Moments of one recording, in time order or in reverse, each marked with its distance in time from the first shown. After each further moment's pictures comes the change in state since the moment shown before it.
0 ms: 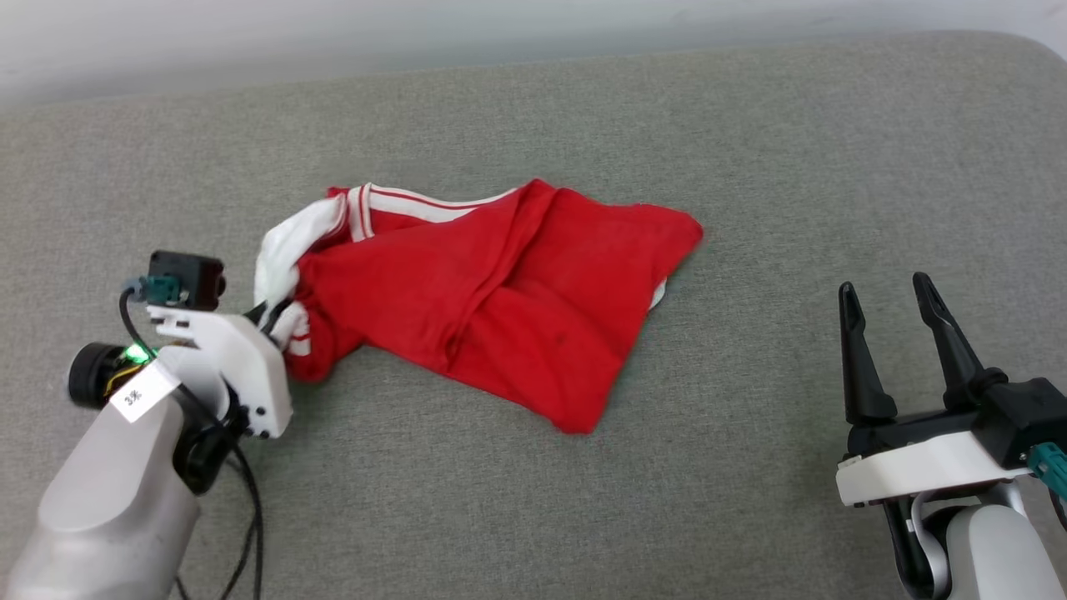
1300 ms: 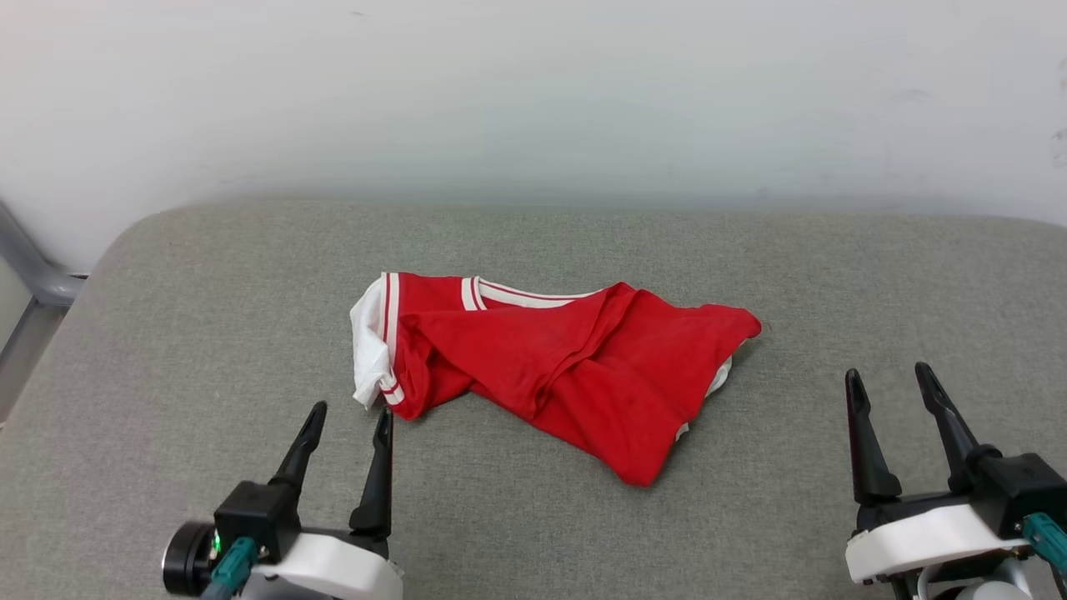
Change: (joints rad) left arm 0.584 -0.225 0.159 -0.558 0.293 0.178 -0.408; right arm 0.138 0.000 -0.028 0.016 -0.008 0.000 0.000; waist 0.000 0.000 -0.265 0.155
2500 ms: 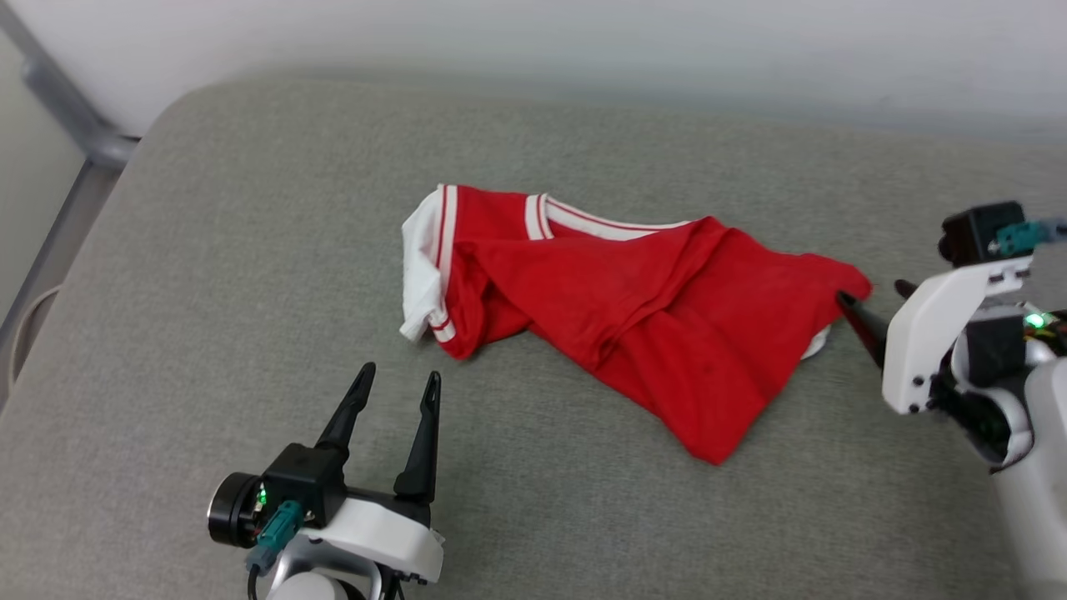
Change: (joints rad) left arm -0.062 -0.160 0.092 0.049 0.161 -0.158 0.000; right arm -0.452 -0.232 0.153 0.206 0.289 0.000 0.849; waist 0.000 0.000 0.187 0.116
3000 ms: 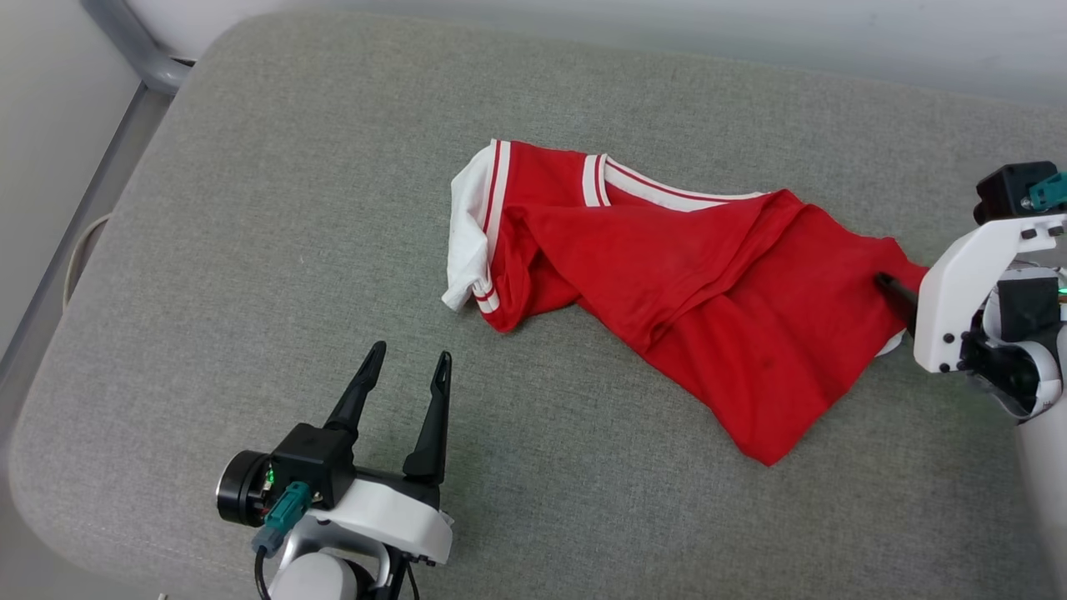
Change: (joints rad) left arm -0.045 -0.011 -0.009 0.012 0.002 -0.011 0.000; right arm -0.129 -0.019 -0.045 0.156 -0.027 0.000 0.096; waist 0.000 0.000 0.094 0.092
